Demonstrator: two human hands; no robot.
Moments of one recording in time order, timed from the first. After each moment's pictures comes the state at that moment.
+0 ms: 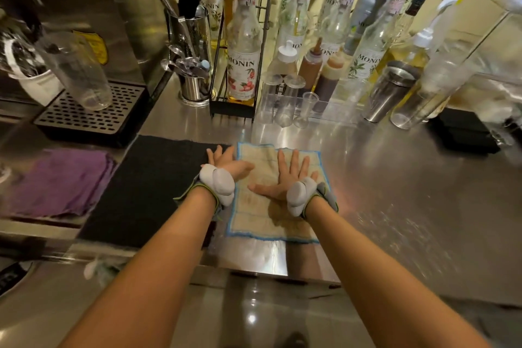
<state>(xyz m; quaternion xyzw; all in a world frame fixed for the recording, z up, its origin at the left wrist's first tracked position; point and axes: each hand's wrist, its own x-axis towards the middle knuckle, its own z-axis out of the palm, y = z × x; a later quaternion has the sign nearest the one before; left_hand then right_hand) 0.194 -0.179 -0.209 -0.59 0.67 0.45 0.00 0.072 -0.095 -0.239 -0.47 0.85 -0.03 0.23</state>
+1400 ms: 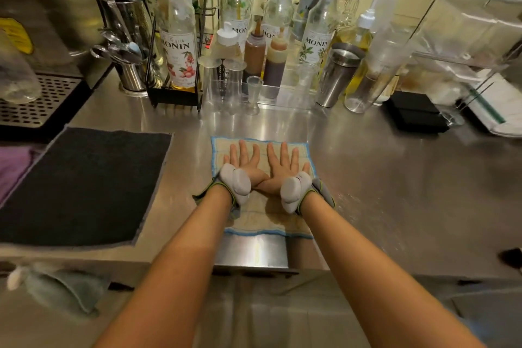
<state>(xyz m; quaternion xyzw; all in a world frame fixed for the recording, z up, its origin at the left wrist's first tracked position) 0.062 -0.099 -0.243 -0.49 0.82 0.26 0.15 -0.009 -0.031 -0.224 -0.47 0.85 -0.01 0.23</state>
